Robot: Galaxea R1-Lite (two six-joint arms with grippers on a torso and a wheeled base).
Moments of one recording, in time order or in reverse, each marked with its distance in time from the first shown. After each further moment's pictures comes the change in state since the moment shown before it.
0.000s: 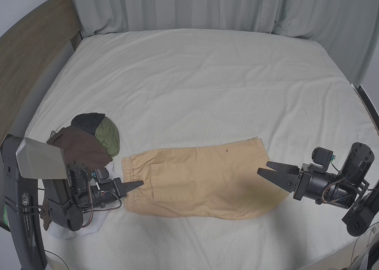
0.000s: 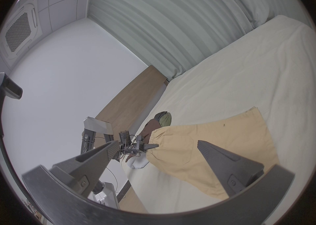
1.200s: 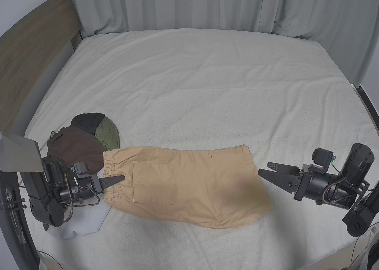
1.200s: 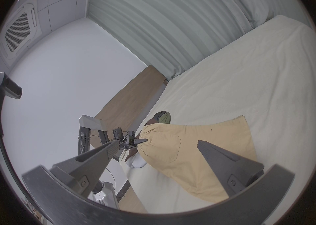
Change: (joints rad) left arm 0.165 -0.123 0.087 0.002 -0.224 0.057; right arm -0.006 0.001 0.008 -0.001 0.001 -0.003
